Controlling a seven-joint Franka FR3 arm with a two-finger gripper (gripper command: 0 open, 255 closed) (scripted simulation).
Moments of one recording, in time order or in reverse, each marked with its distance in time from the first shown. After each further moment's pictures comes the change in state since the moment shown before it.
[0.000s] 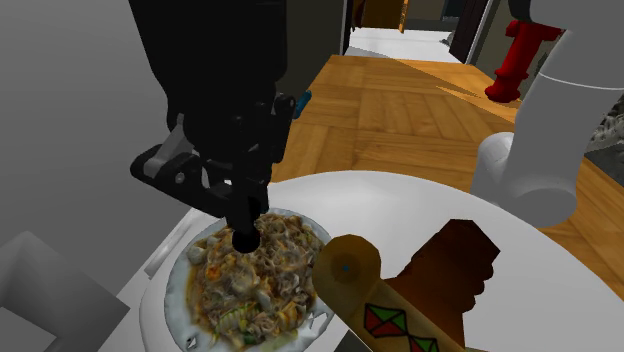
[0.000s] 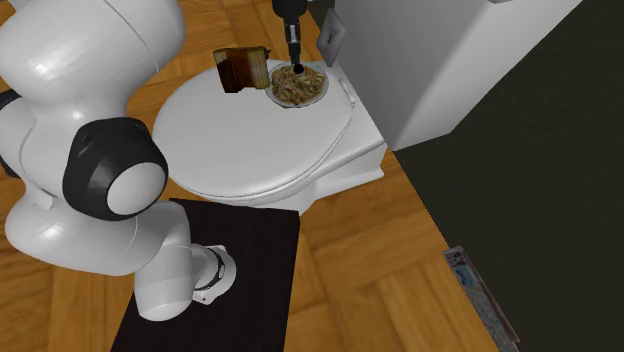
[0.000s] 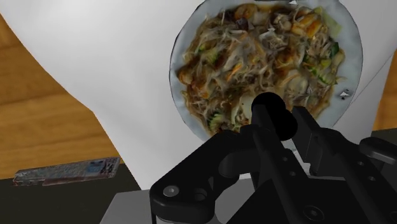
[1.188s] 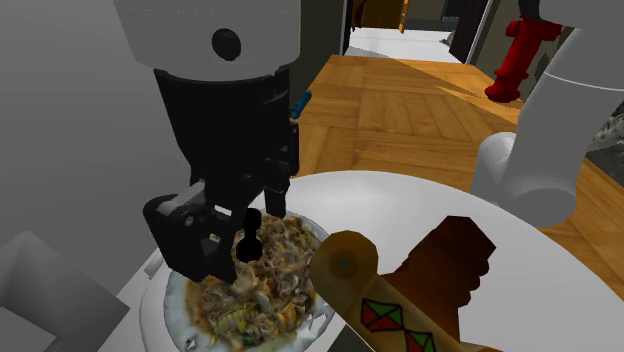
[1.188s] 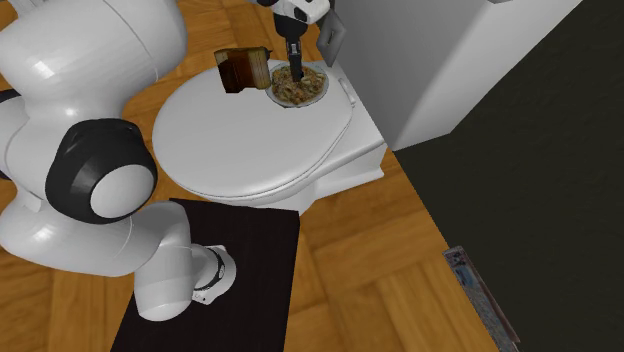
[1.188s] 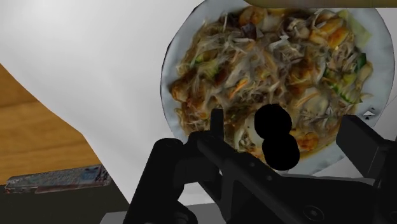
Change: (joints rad) arm -0.006 -0.037 -0.010 -0.147 0.025 0.121 -0.016
